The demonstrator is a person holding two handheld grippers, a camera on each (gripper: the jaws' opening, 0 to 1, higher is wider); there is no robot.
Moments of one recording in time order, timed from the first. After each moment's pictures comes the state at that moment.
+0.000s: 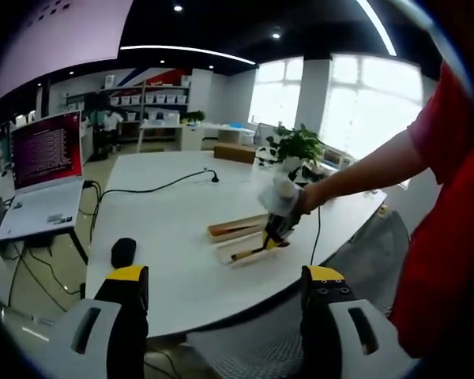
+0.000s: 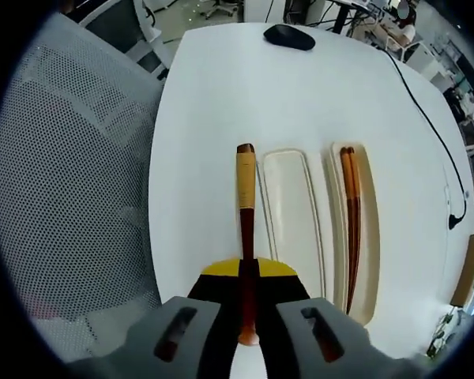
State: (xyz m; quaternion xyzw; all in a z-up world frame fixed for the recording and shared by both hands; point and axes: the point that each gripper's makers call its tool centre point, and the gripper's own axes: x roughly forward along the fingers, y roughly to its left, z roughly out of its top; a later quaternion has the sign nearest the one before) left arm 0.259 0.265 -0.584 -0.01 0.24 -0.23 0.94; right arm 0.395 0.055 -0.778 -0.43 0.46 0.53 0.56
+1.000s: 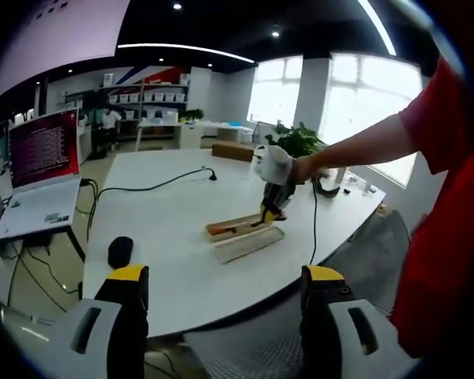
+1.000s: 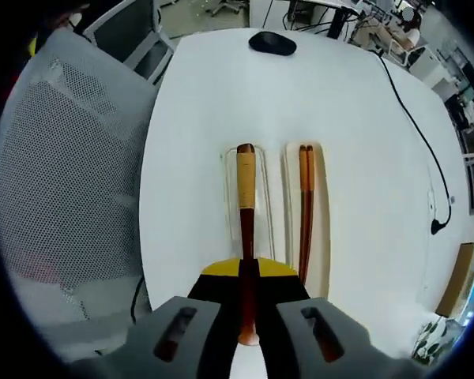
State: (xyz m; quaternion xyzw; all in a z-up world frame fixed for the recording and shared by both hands) left arm 0.260 0.260 -0.585 -0.01 0.25 -0.23 0.94; right arm 0.453 0.034 -0.732 -0.45 0.45 0.54 0.55
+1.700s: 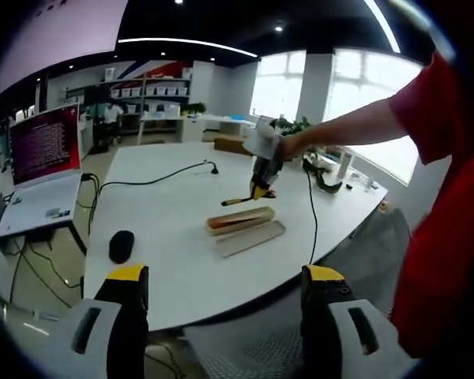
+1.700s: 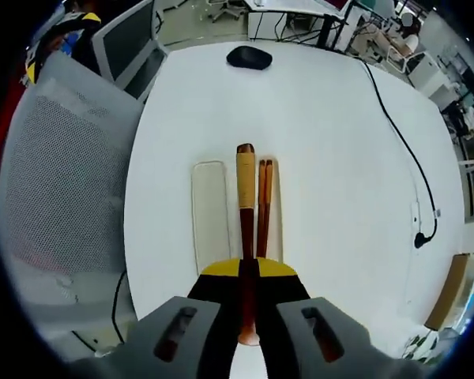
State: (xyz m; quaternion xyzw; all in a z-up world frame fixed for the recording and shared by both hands) left arm 0.258 0.260 -0.589 0.00 0.27 -0.22 0.94; right arm 0.496 0.047 -0.724 -0.44 0.44 0.55 0.55
